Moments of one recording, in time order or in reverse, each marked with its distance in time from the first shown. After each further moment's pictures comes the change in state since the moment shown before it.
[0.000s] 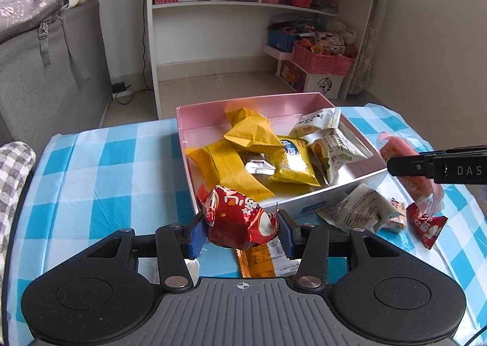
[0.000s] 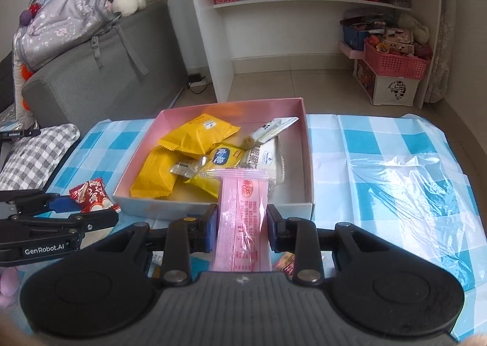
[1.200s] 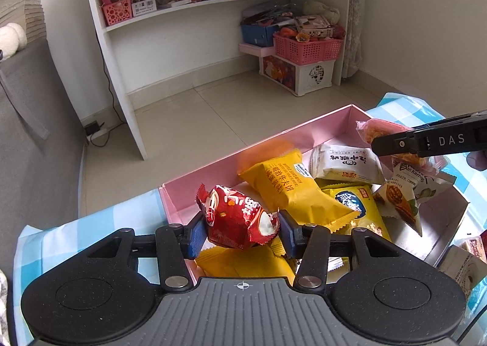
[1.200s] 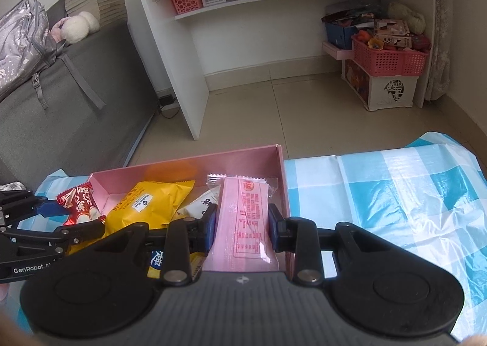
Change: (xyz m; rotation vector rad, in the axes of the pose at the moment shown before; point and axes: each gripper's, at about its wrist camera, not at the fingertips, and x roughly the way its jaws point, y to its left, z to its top) left arm 0.113 0.019 0.078 0.229 0.003 -0.028; right arm 0.090 -0.029 0.051 0.087 -0.032 0.007
